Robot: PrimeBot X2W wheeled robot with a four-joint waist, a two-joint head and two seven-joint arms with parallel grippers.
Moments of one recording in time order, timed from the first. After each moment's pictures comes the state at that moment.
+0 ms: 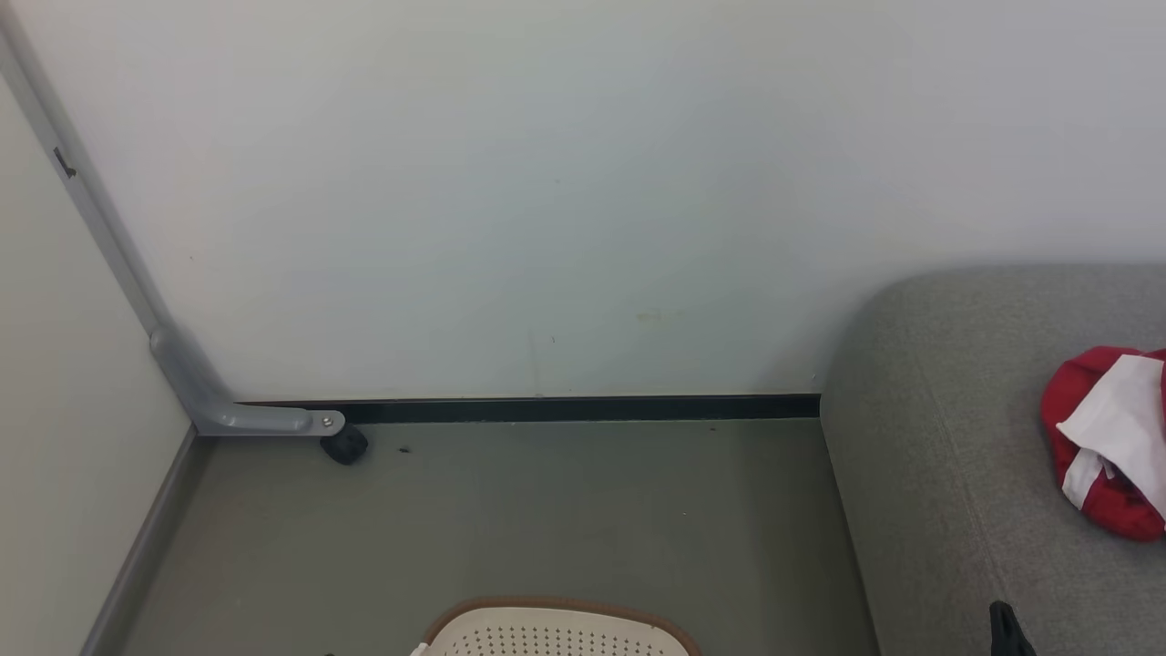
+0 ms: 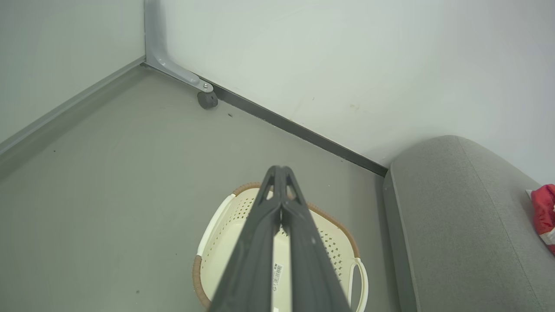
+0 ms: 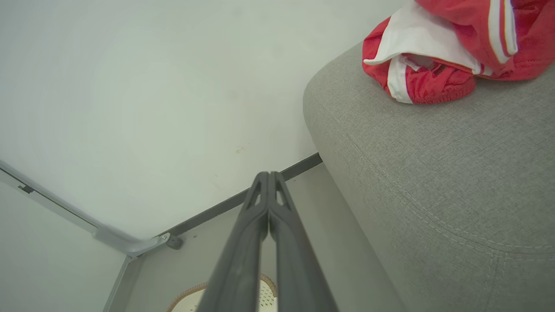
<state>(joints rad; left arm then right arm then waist) 0.06 0.10 -0.16 0.30 -0.69 0.06 -0.06 0.11 -0.08 0.01 0.17 0.60 0.01 -0.12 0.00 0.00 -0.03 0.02</state>
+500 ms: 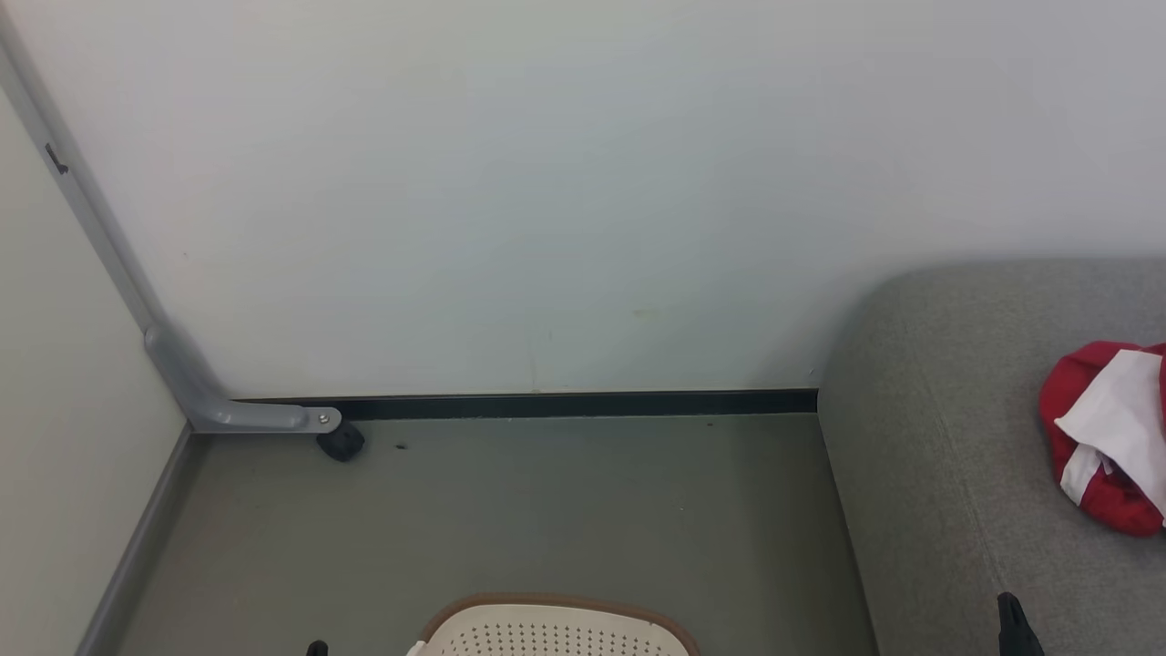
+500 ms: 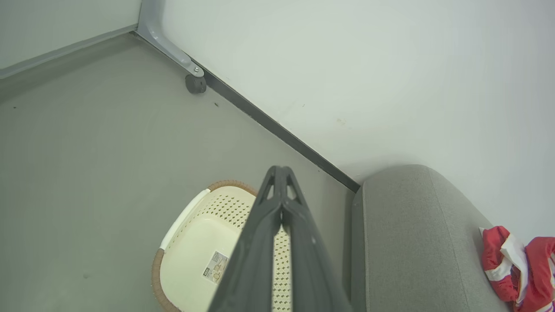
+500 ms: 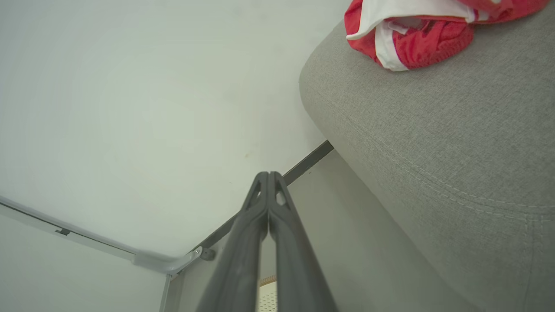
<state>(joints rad) 0.04 0.09 -0.10 0.30 -0.88 0.02 -0.03 0.07 -0.07 -0.02 0.19 0.81 0.04 -0.07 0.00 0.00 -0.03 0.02</state>
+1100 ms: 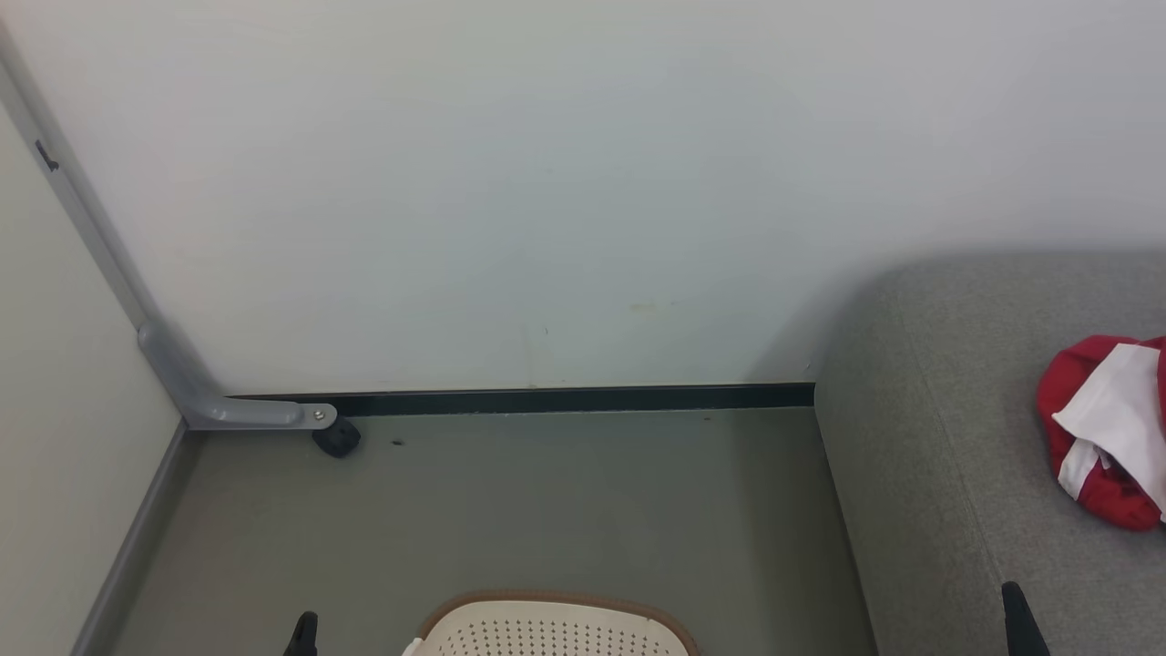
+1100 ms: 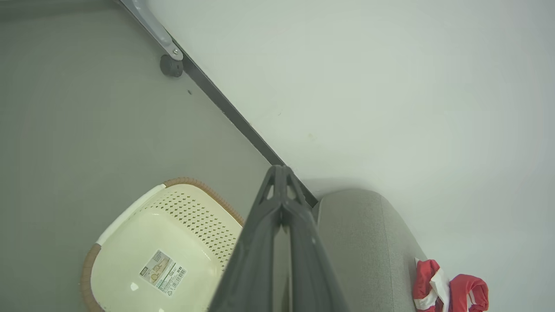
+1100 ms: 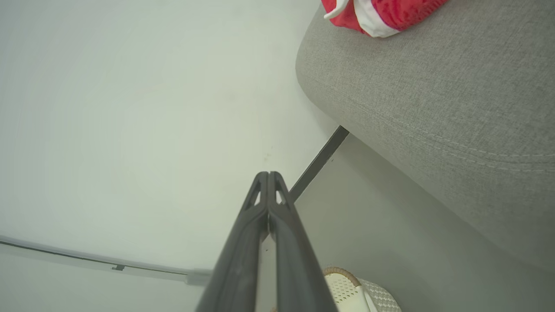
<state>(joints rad) 0.00 0.08 -0.05 0.30 -1.08 -0.02 0.02 0.03 -0.06 -0.06 0.23 1.04 0.06 -0.02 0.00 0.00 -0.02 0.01</state>
